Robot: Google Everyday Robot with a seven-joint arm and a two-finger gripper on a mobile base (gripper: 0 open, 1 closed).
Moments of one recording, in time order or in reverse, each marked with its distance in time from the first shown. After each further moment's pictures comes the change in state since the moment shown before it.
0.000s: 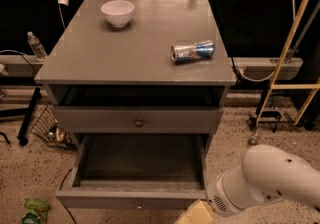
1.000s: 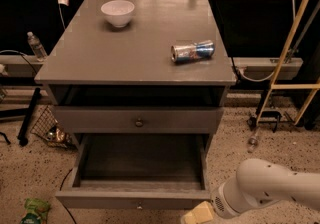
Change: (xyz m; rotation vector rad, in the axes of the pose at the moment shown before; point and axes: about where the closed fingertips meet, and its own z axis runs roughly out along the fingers) arm 0.047 -0.072 0.071 0.057 0.072 0.301
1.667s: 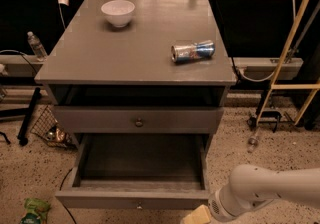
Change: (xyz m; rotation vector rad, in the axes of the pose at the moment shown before) arm 0.014 -0.021 0.042 0.021 0.060 0.100
